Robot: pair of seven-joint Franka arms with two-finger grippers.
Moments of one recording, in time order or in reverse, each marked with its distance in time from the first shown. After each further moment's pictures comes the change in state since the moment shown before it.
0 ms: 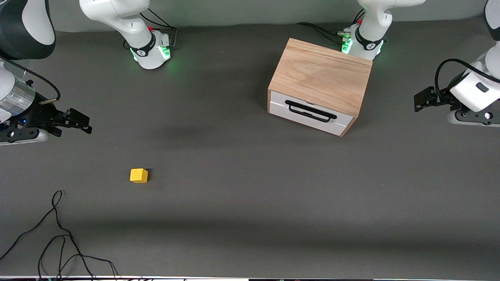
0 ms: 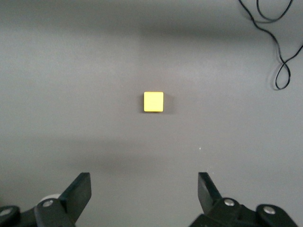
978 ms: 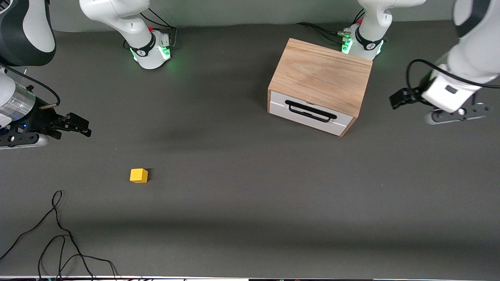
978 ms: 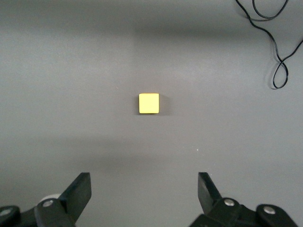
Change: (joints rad) left arm -0.029 0.003 -0.128 0.002 -0.006 -0.061 -0.494; right arm -0.004 0.021 -0.012 0.000 0.000 0.026 0.000
